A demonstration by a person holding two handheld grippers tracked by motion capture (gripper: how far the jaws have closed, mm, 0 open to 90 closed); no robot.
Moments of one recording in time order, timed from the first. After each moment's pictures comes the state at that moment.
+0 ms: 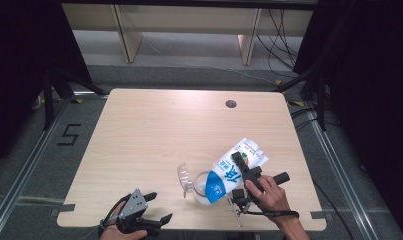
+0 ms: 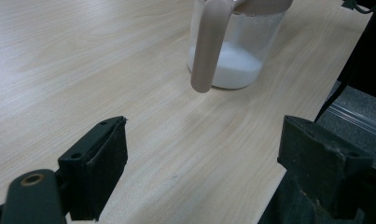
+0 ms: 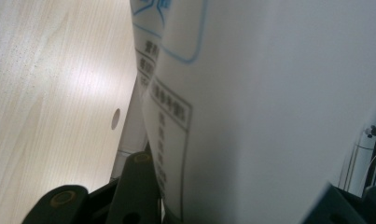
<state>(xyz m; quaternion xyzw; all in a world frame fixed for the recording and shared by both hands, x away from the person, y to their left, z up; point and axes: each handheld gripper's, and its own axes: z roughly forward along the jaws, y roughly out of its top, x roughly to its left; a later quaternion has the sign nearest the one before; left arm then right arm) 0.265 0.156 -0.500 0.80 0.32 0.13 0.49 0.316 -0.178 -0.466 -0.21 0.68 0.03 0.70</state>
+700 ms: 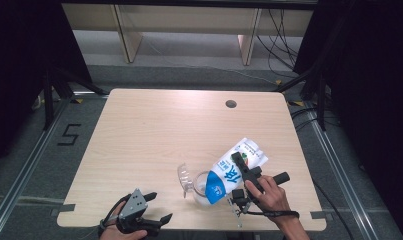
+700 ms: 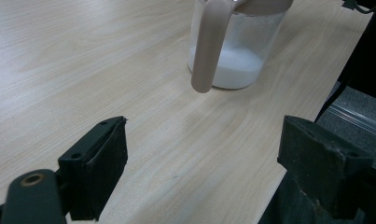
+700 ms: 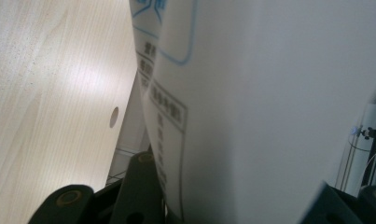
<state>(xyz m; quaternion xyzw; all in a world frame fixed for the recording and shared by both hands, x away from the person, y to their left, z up) 0.264 0.155 -0.501 0.80 0.33 0.12 0.49 0.316 -0.178 -0.466 -0.21 0.68 0.03 0.71</state>
